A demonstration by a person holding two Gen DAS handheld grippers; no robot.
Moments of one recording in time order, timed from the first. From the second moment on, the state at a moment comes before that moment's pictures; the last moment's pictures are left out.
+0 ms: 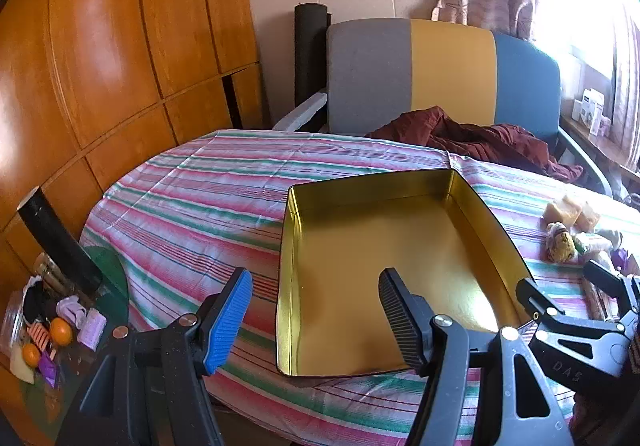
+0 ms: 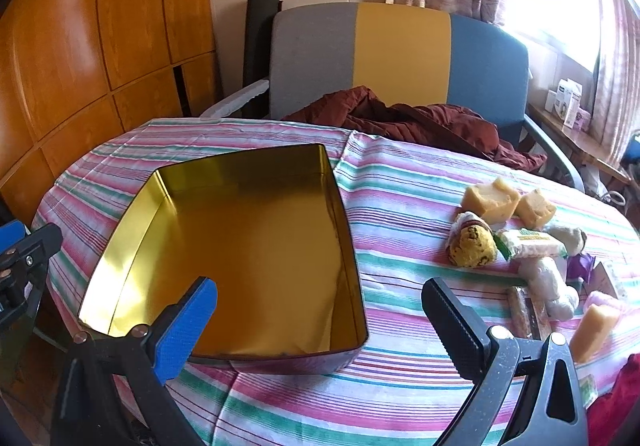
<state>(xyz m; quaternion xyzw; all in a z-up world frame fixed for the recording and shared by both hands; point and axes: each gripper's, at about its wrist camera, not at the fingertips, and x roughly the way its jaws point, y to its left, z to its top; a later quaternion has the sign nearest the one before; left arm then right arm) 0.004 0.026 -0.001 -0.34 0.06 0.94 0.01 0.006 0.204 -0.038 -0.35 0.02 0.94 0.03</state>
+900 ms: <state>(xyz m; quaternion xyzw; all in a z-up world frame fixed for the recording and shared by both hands) -0.003 0.118 -0.011 -0.41 0.05 0.87 0.27 0.045 0.321 -0.039 -0.36 0.09 0.92 0.15</state>
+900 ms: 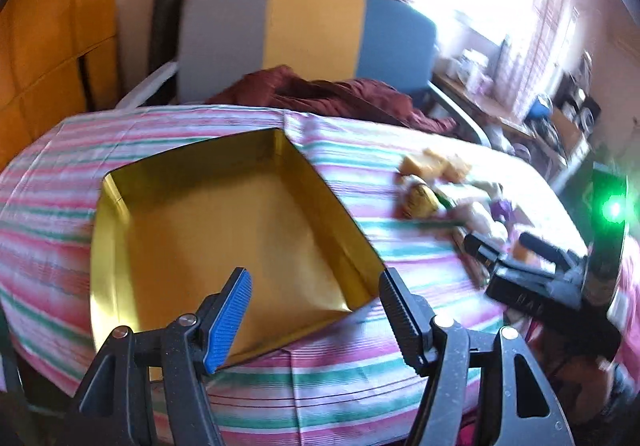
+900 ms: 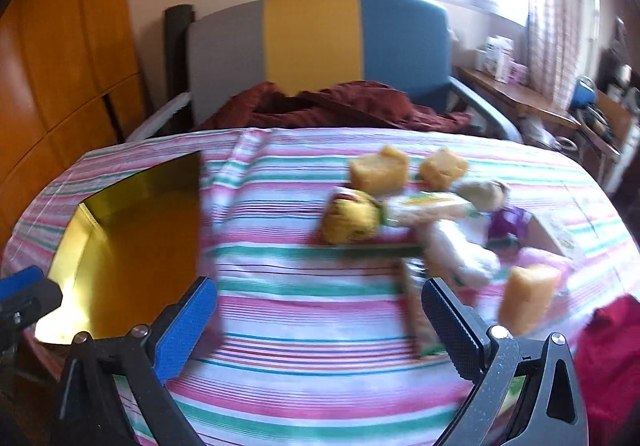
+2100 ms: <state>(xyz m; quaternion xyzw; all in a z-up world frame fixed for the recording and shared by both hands) -0.025 0.403 -0.118 -0.58 0.14 0.69 0.42 0.108 0.452 -0.080 -0.56 0.09 0.82 0.10</state>
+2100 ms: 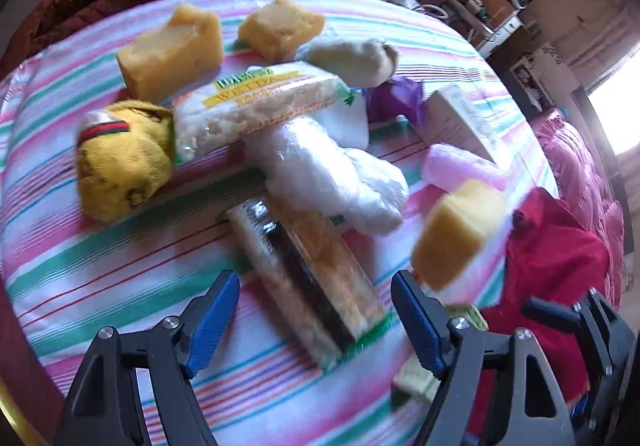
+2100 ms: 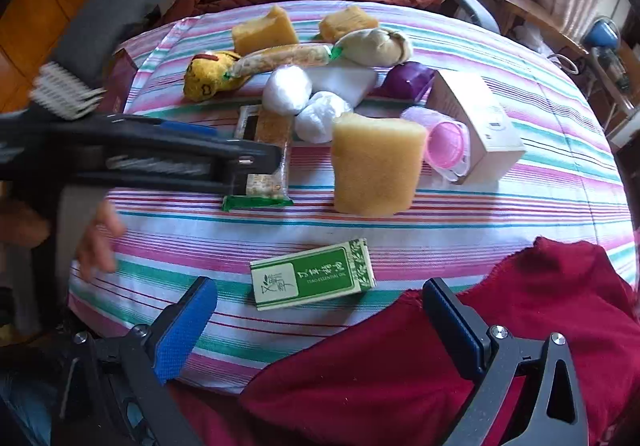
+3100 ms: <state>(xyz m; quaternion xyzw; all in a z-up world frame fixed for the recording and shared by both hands) -0.007 0.290 -0.096 -0.46 0.17 0.77 0.41 0.063 0.393 -0.059 -0.54 0.00 0.83 0.12</state>
